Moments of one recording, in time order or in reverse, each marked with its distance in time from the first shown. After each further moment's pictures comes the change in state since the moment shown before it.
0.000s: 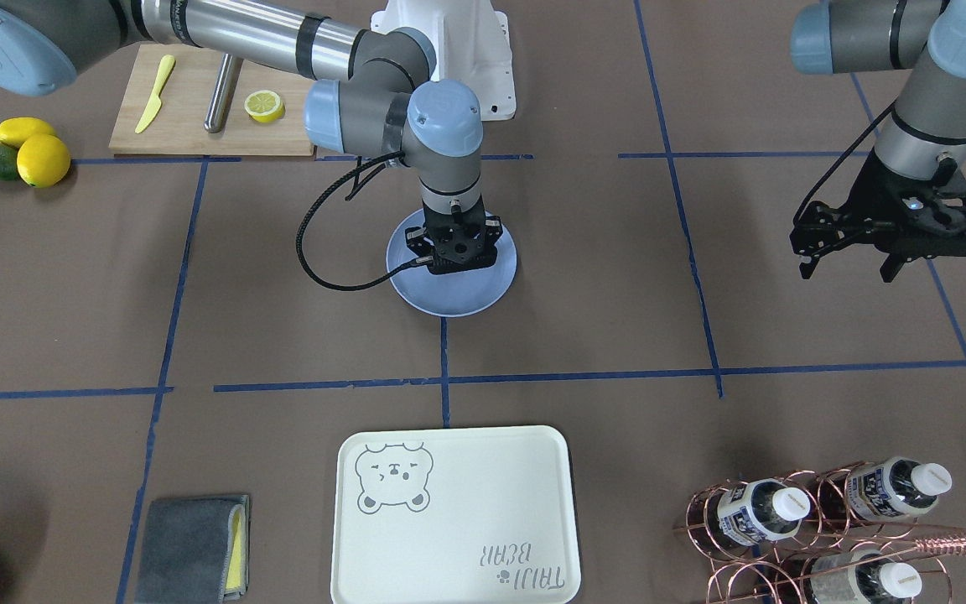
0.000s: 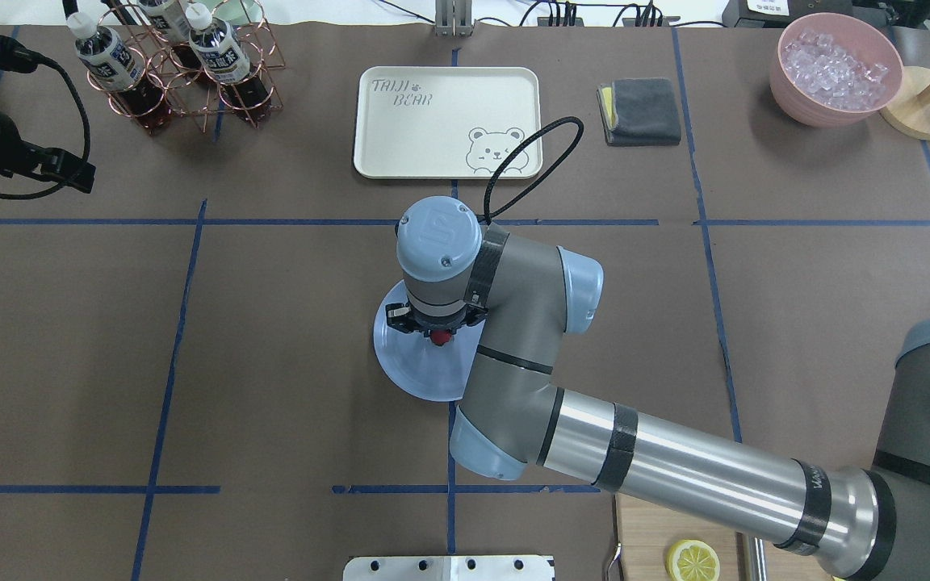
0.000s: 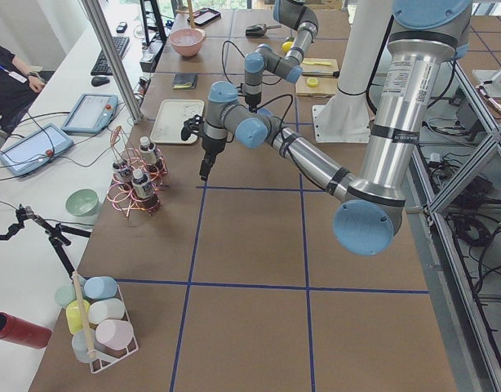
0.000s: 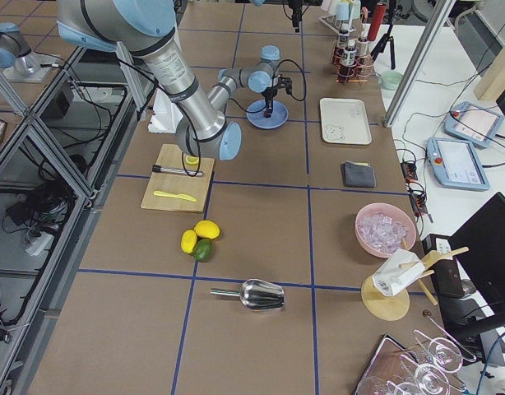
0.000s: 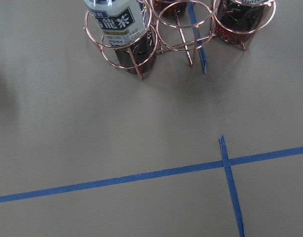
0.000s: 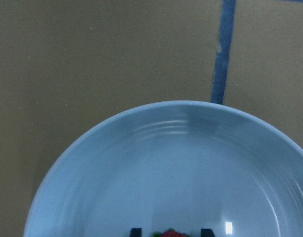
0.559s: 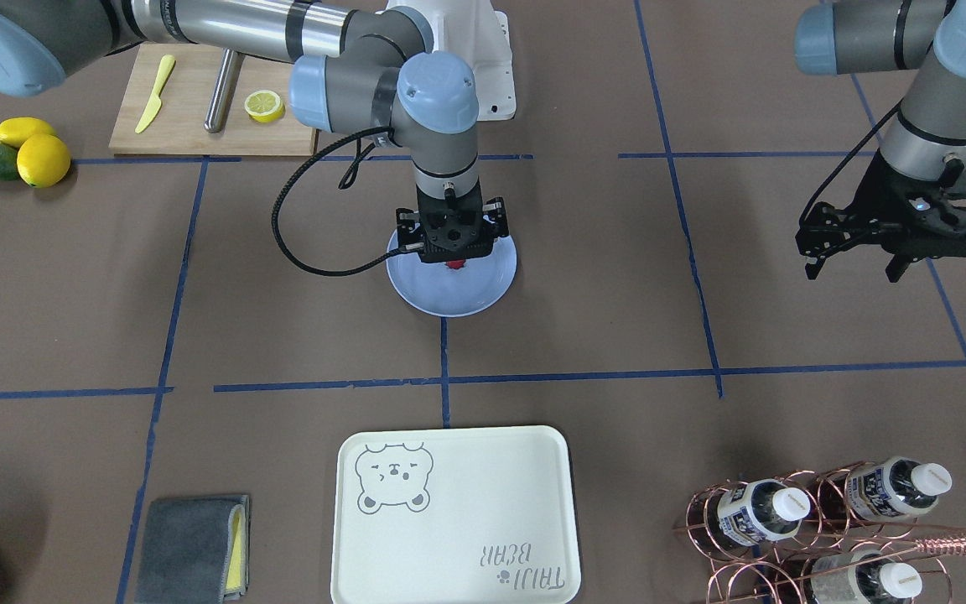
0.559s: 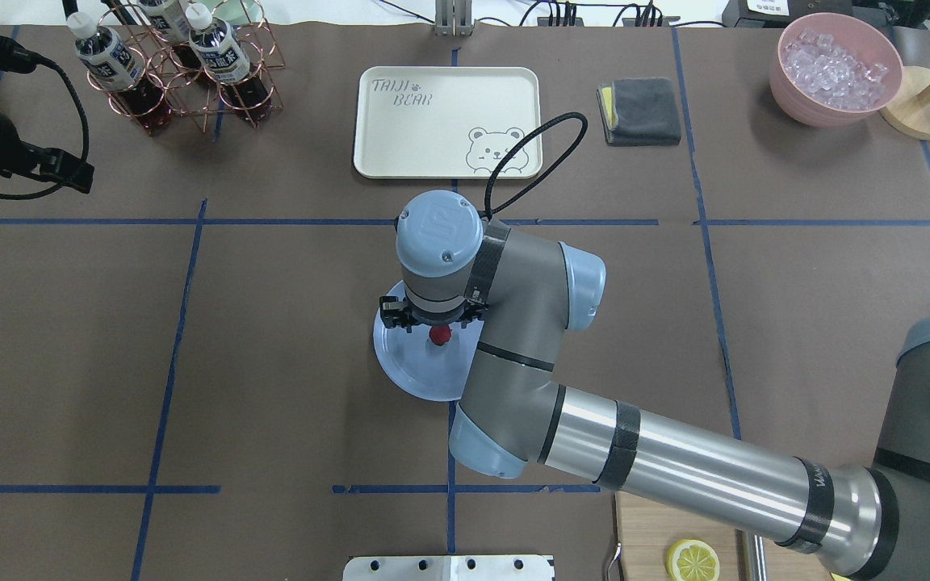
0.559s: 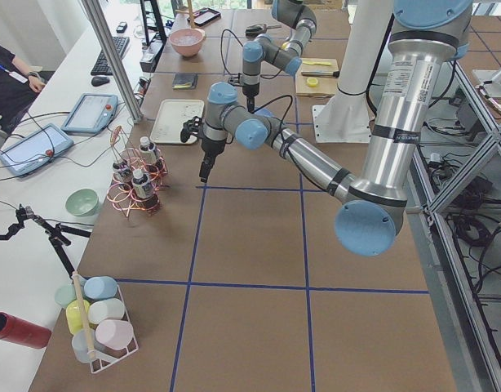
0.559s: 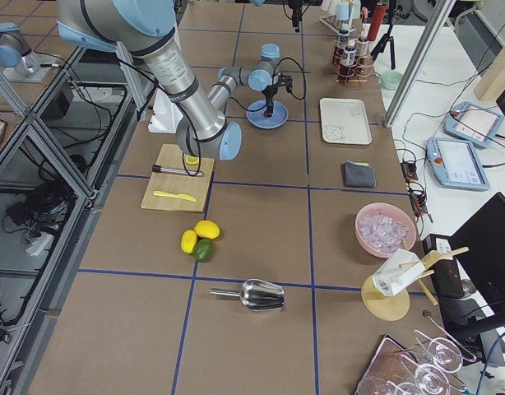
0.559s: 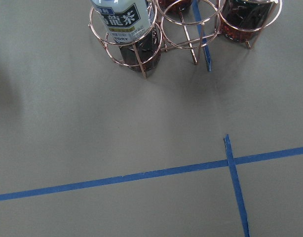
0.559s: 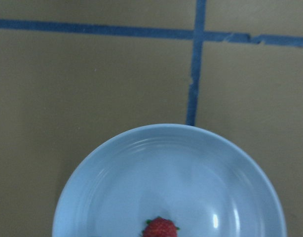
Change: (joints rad) left arm -0.018 0.006 0.003 0.002 -0.007 0.007; right arm 0.055 -0.007 0.158 -0.162 0.015 0.002
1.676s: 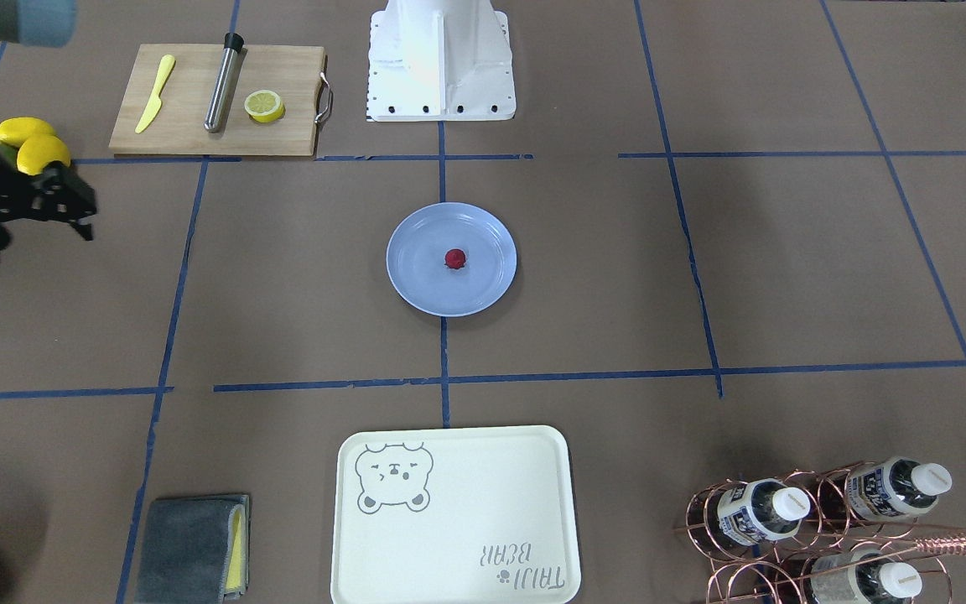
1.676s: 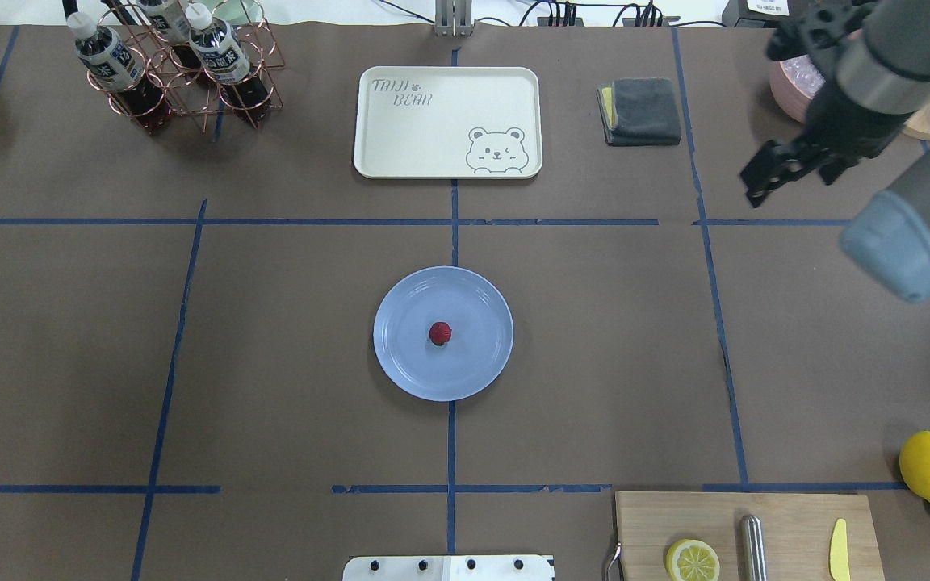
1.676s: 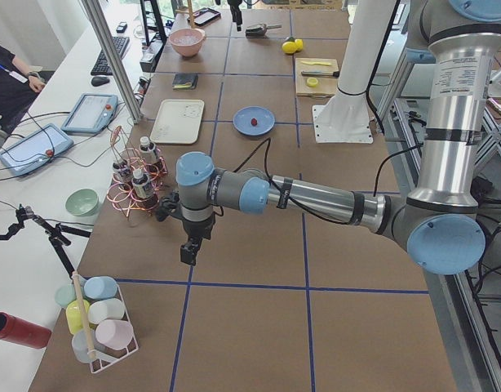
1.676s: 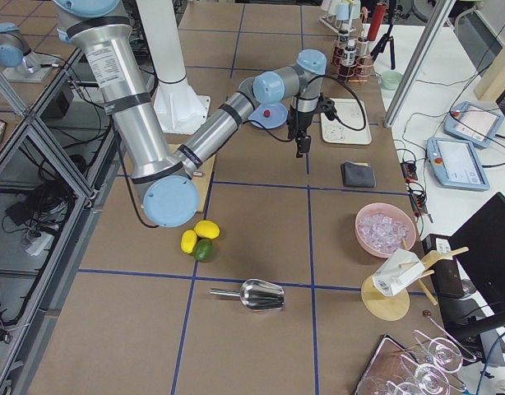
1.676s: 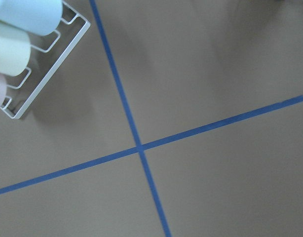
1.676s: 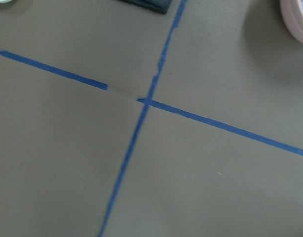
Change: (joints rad) left arm -0.449 0.159 0.253 0.040 -0.215 0.750; right arm 0.680 -0.593 0.469 -0.346 0.383 -0.975
